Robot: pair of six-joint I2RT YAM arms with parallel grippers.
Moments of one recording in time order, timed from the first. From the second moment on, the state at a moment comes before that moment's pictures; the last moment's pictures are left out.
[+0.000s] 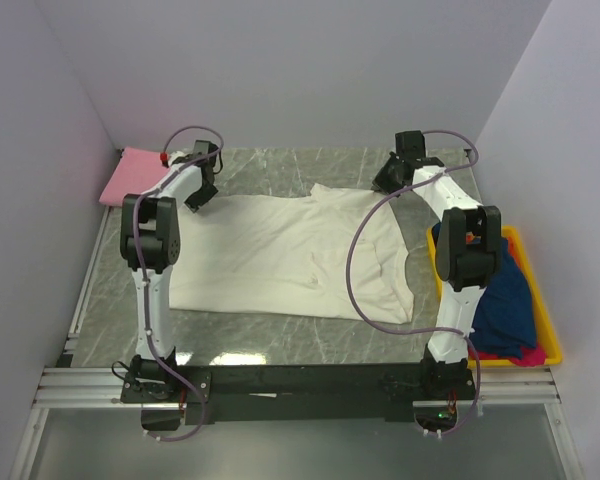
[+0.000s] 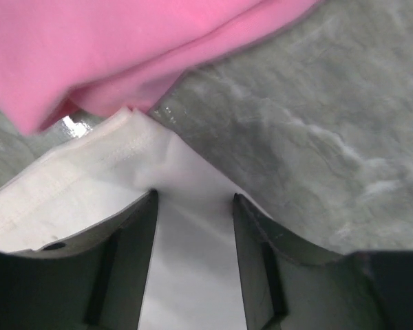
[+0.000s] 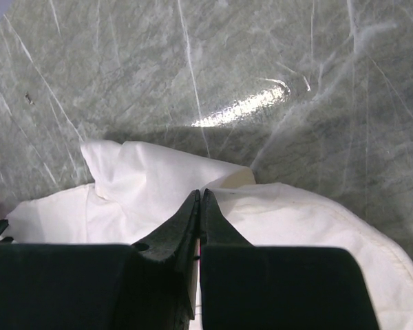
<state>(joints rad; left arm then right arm) -0.12 2.27 1.82 -0.68 -0.48 -0.93 0.10 2.03 1.63 -0.48 -0.07 0.70</state>
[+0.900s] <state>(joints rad) -0.07 2.00 1.48 -0.42 -0.40 -0.96 0.10 1.80 1.32 -0.36 -0.09 0.72</state>
